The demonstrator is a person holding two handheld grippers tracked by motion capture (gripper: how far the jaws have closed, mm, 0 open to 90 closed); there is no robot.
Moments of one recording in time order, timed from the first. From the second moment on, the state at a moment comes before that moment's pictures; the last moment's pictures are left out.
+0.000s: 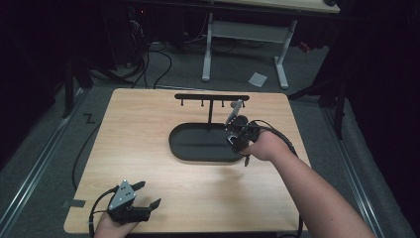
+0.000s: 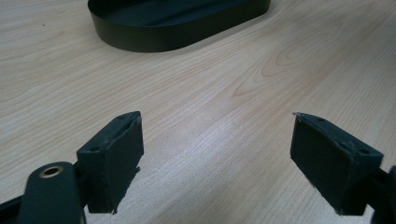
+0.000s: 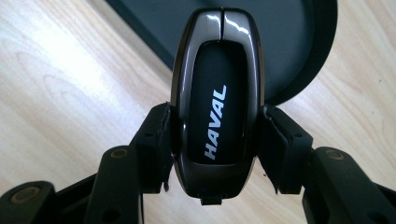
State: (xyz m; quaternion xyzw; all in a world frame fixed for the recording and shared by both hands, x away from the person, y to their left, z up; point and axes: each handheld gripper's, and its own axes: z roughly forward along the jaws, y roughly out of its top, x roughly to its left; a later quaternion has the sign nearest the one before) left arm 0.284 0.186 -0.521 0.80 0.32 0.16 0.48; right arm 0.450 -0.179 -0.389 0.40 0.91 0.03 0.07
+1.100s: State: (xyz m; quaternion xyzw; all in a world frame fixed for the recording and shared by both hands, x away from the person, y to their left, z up) left arm 0.284 0.192 -0.520 0.79 0.33 0.16 0.48; right arm 0.508 -0.133 -0.441 0.37 0.93 0.00 0.08
